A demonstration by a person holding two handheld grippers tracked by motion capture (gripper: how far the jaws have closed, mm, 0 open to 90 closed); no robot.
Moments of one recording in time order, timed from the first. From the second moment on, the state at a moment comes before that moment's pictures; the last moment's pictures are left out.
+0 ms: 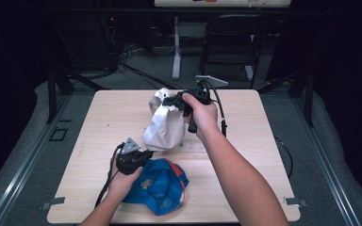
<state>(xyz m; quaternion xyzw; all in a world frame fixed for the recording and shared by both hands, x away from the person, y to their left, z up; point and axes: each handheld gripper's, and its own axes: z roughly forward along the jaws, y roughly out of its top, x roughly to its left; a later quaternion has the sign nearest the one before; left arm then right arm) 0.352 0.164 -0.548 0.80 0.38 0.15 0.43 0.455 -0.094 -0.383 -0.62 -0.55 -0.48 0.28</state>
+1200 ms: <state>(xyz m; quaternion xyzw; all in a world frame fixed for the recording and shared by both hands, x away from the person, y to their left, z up) 0.304 0.236 -0.535 0.78 0.44 0.16 0.43 0.396 -0.170 -0.385 -0.61 -0.59 -0.49 0.20</state>
